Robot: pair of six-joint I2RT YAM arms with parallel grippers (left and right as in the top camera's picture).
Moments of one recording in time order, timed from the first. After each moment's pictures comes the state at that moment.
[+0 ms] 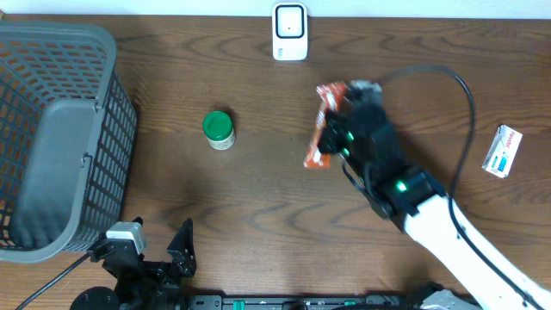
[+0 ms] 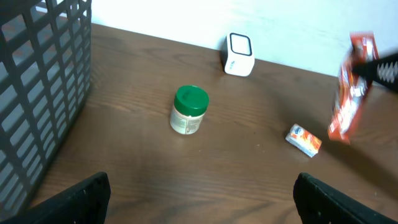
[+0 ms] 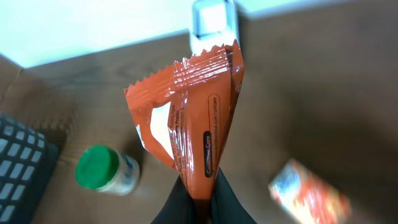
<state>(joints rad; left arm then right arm) -0.10 0.03 0.68 -0.98 0.10 -0.27 0.58 1.31 0.99 -0.20 0.19 0.48</state>
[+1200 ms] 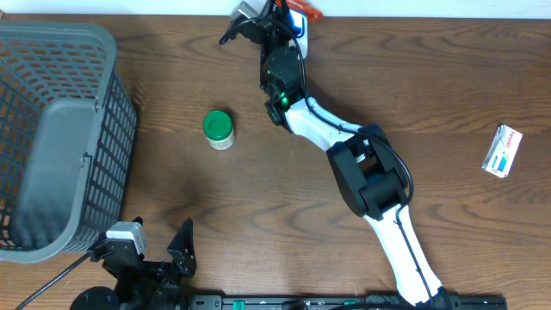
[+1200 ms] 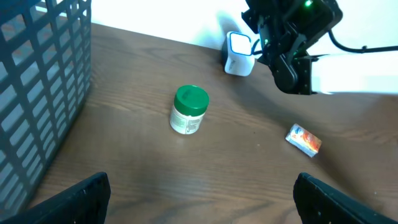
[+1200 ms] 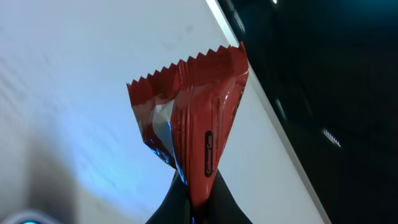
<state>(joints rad) -0.10 0.03 0.68 -0.98 0.10 -0.27 0.58 2.53 1.90 1.01 0.54 -1.17</state>
